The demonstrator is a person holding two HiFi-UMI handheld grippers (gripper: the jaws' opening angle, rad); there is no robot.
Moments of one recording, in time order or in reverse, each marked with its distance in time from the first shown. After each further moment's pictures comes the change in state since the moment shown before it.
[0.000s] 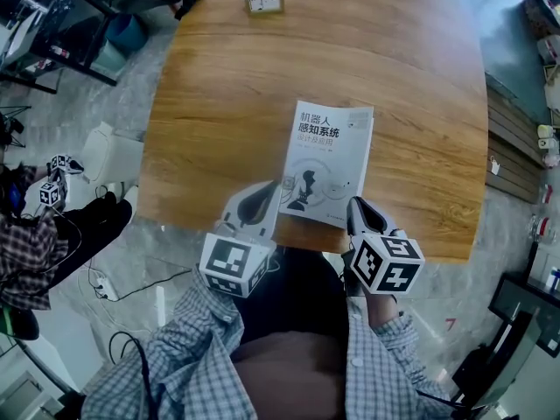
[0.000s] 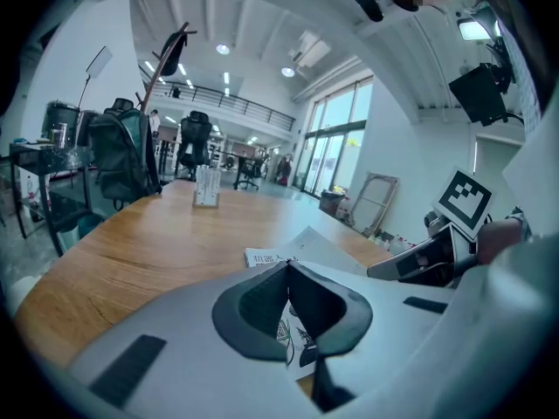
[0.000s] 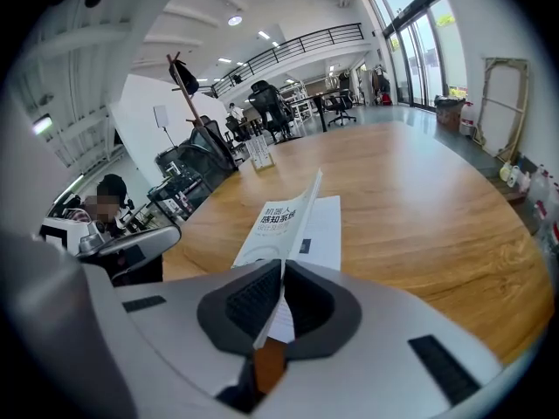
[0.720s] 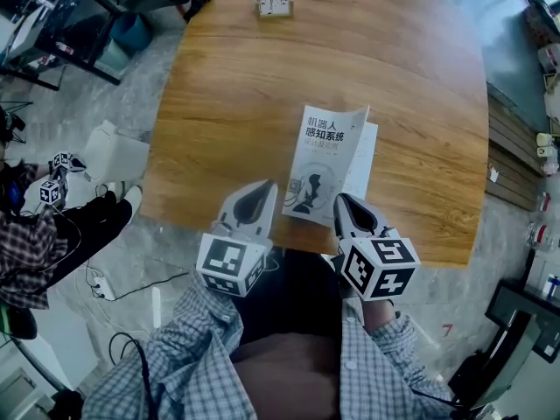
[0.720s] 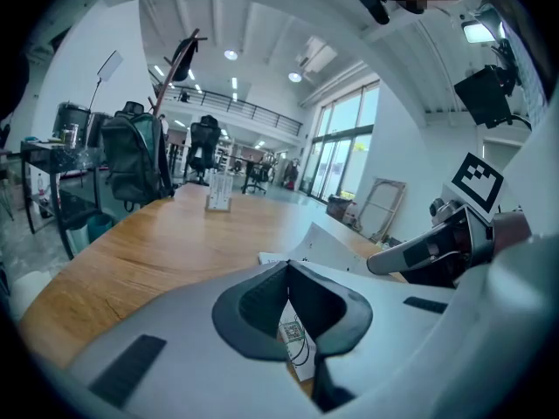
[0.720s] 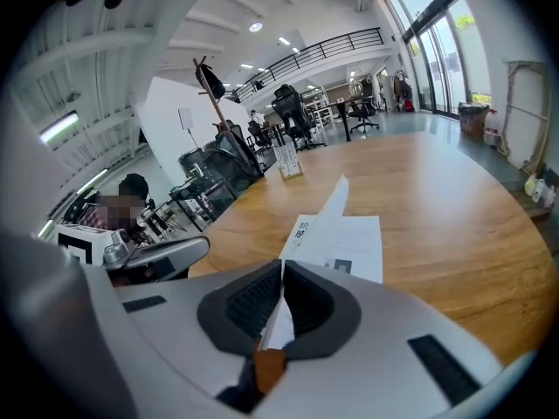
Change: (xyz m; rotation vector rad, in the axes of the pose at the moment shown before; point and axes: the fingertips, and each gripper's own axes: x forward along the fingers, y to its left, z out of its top) left arm -0.012 0.023 0.005 -0.026 -0.033 0.041; right arm 0.004 0.057 0.024 -0.081 -0.038 0.113
